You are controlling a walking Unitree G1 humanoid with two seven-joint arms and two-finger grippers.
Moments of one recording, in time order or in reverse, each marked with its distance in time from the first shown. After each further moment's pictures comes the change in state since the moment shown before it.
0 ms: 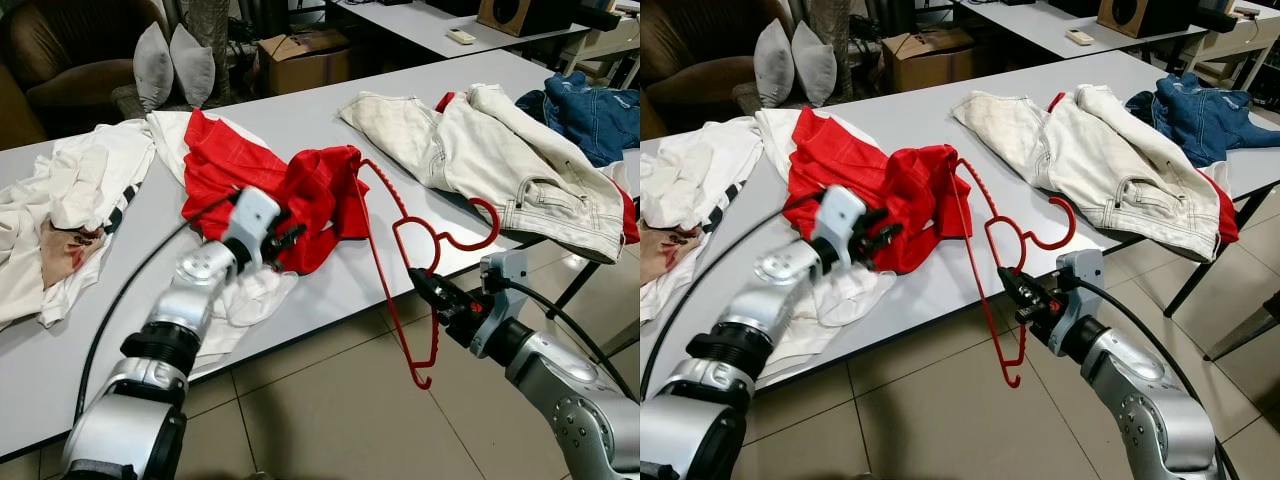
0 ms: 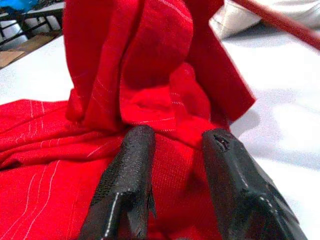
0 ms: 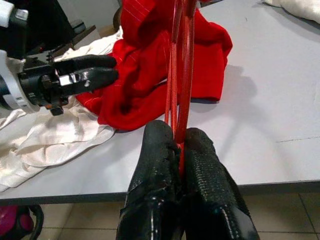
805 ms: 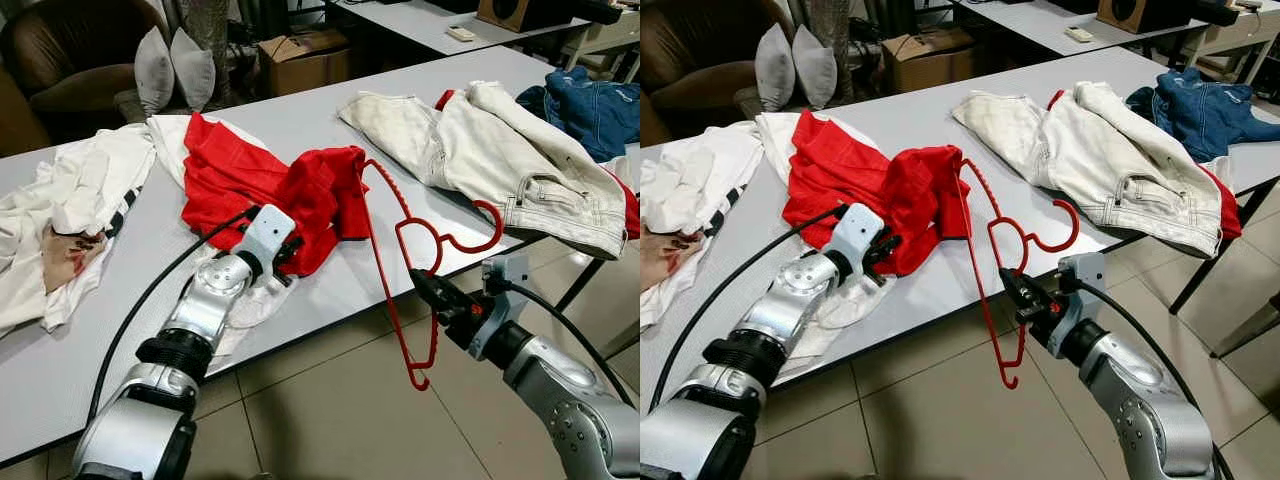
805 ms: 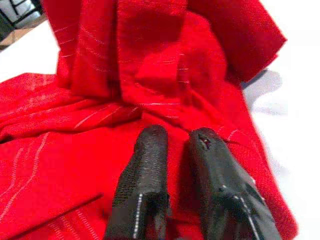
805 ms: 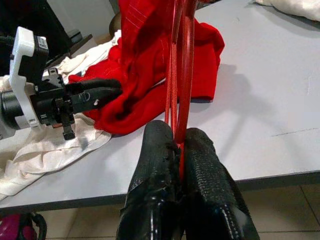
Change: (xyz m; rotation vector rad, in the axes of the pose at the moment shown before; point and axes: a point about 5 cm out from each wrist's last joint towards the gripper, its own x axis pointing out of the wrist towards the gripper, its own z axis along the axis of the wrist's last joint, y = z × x) left arm 0.007 -0.014 -0.014 0.047 0.114 0.050; right arm -0.001 0.000 -0.003 0.024 -0.014 -0.024
